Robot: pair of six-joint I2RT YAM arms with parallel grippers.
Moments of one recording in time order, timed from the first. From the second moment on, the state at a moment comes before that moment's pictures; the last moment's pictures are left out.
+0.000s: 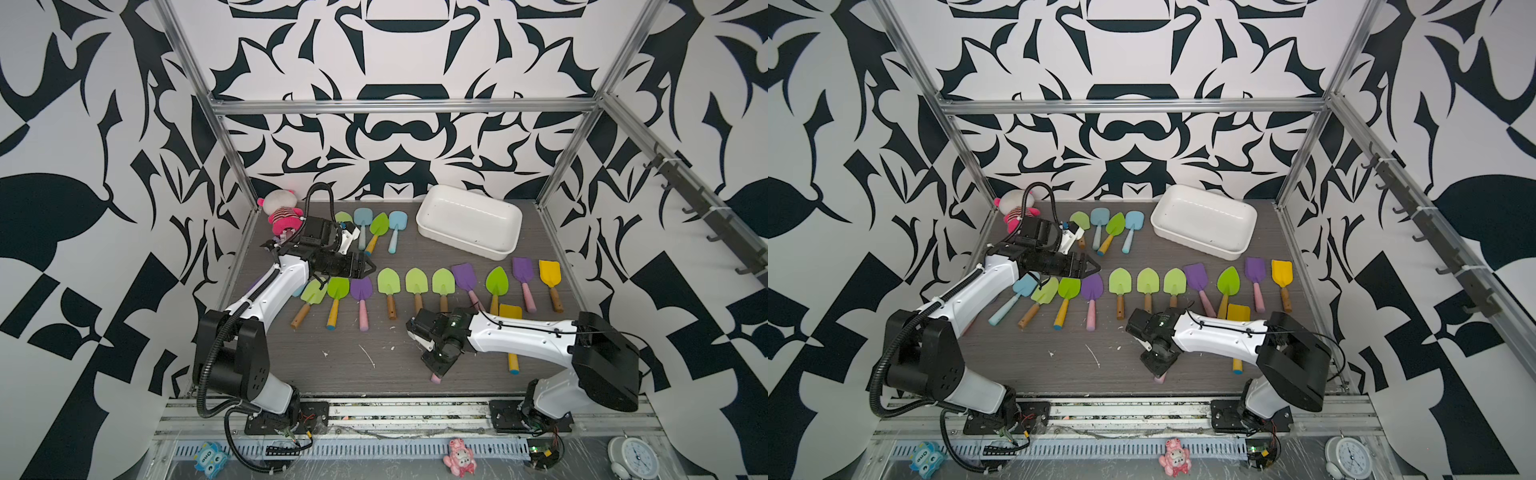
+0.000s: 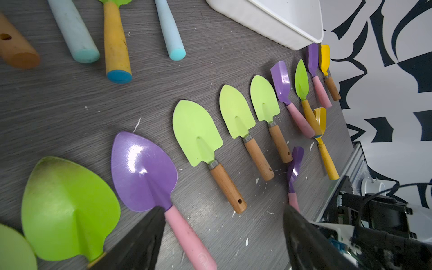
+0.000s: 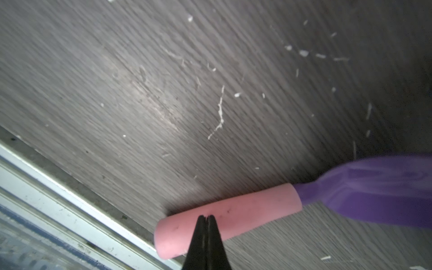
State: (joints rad) left arm -0.27 1.52 1.15 -0.60 0.60 -0.11; right arm 1.06 1.51 0.88 -0.84 -0.04 0.31
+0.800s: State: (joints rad) left arm 0.13 0.99 0.82 -0.30 0.30 -0.21; right arm 0.42 0.75 0.68 -0.33 0.32 0.24
